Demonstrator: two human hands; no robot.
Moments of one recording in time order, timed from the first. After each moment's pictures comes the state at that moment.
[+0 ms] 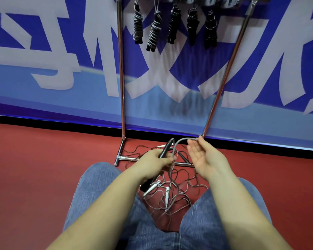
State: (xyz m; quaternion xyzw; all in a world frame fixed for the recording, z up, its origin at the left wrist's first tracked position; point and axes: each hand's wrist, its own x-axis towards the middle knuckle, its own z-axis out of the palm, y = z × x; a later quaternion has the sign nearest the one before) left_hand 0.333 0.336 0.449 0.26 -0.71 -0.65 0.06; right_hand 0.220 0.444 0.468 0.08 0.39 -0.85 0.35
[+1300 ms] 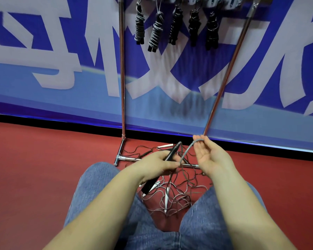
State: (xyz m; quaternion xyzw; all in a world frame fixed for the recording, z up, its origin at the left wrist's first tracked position) left_hand 0.334 0.337 0.453 0.20 -0.71 -0.67 0.01; right_hand 0.214 0.445 0.478 0.09 0.35 -0.86 0.34
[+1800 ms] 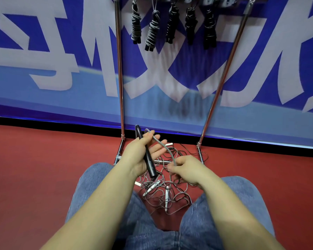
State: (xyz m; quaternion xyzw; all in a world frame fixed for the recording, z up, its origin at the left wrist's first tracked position) left_hand 0.329 0.321 0.467 0.29 -0.32 -0.87 0.25; right_hand 0.236 0.438 0.445 -0.32 0.84 -0.30 0.33
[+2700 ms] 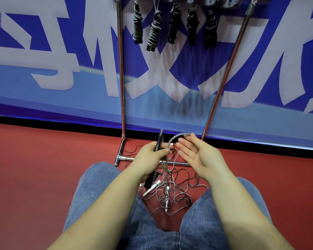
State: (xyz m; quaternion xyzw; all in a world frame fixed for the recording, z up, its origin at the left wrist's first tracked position) left_hand 0.330 0.333 0.449 0.27 -0.62 -0.72 0.16; right_hand 0.230 0.440 0.477 -0.05 0.52 -0.76 0.40
